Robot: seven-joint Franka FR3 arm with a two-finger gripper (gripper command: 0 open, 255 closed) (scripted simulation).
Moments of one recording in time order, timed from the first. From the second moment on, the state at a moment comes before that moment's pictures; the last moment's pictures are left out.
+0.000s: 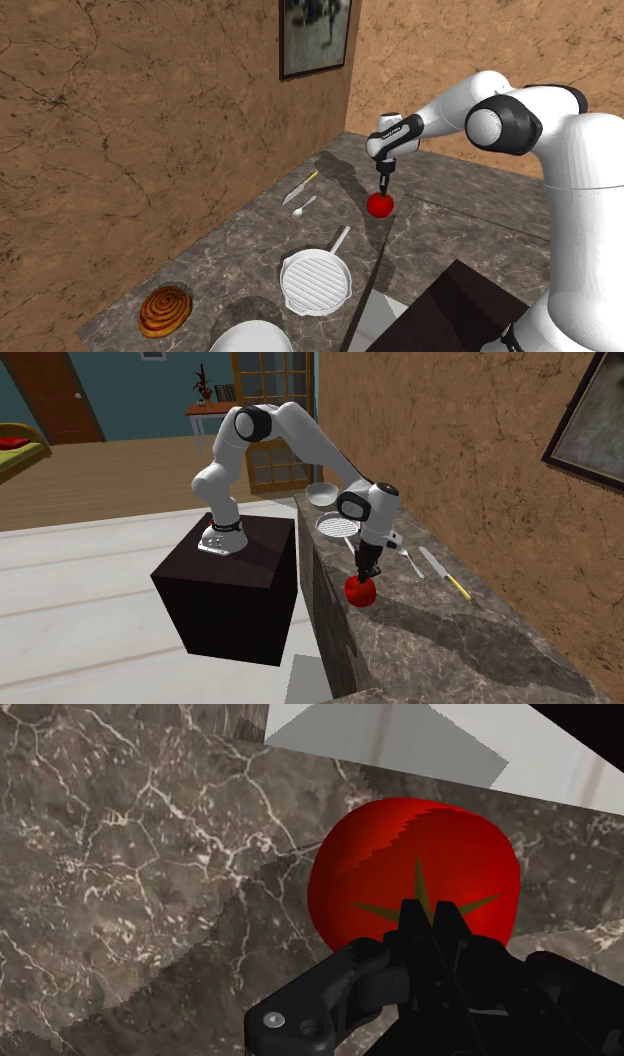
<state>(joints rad) -0.09 0.55 -0.28 -1.78 0.03 2.24 -0.89</state>
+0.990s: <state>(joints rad) -0.08 0.45 -0.29 -1.73 0.00 2.09 -0.88</state>
